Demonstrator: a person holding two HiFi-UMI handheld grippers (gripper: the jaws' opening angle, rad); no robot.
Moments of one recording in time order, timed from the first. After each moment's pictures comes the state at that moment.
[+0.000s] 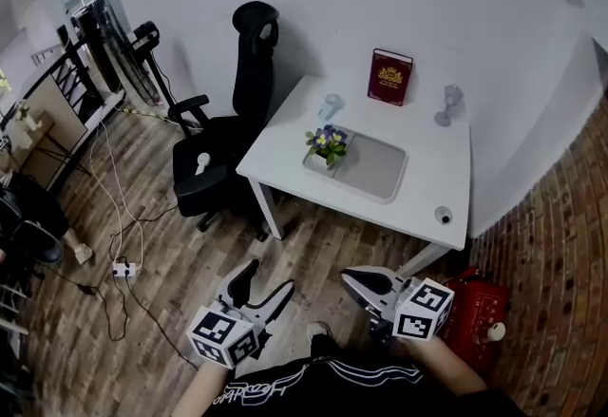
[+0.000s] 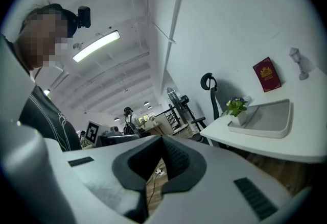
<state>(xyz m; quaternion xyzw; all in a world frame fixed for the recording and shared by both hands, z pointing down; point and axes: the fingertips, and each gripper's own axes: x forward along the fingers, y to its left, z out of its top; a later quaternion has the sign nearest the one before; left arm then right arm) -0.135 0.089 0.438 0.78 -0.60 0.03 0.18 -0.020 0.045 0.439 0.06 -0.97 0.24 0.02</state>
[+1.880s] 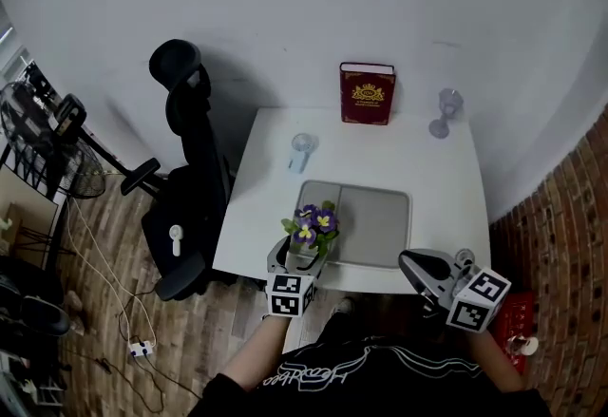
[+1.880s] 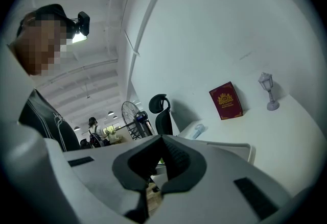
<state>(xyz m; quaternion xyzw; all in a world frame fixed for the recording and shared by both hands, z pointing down) -0.186 -0.288 0.607 0.79 -0.57 0.17 0.16 0.002 -0.238 0.436 0.26 -0.93 0.25 0.00</state>
